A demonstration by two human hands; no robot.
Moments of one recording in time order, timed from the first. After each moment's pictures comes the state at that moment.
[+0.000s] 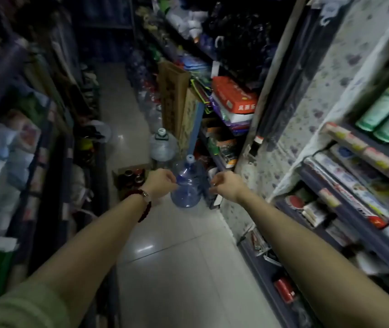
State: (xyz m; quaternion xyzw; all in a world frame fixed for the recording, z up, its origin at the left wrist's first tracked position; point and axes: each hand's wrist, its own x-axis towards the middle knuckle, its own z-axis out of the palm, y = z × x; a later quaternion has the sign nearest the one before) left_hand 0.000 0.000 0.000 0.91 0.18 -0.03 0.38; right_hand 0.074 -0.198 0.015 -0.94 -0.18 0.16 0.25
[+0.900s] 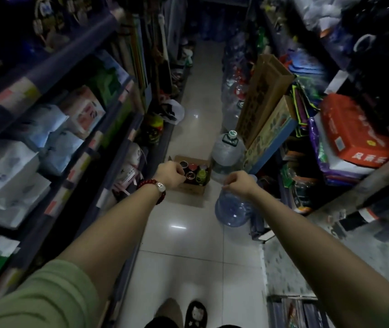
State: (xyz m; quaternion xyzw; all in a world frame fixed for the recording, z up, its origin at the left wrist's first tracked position) left_hand 0.101 0.146 -0.036 0.83 0.42 0.01 0.37; right_hand 0.260 -0.003 -0.044 -0.87 -0.35 0.28 0.19
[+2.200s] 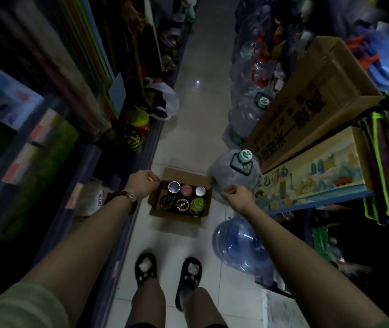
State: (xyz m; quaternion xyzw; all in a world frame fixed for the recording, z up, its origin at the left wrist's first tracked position) left_hand 0.352 0.485 -0.213 0.74 0.51 -0.05 0.43; right_hand 0.549 0.291 -0.213 -0.88 -0.22 0.37 0.19
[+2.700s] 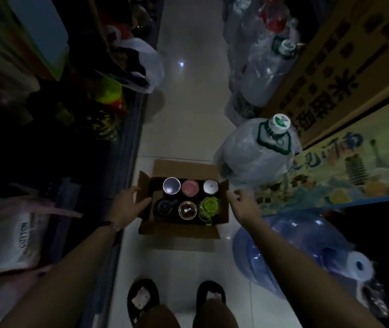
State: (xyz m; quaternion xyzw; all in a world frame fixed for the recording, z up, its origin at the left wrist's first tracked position) left_hand 0.355 0.554 -0.550 0.76 0.46 -0.07 0.46; right_hand 0.571 0.334 -0.536 -0.89 -0.08 0.33 0.29
